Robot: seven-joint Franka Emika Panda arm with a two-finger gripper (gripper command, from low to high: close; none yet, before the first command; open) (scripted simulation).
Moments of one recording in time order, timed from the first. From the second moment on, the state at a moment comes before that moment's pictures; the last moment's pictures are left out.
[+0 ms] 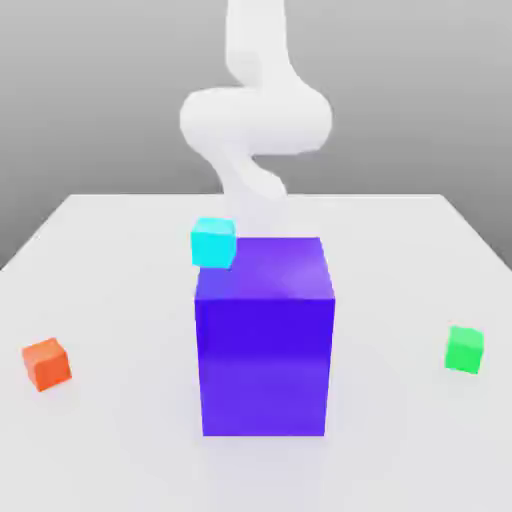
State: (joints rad) arm 0.05 -0.71 0.00 -2.28 -0.01 2.32 0.71
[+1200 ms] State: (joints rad) arm 0.47 0.61 0.15 -2.01 -0.17 2.61 -0.44
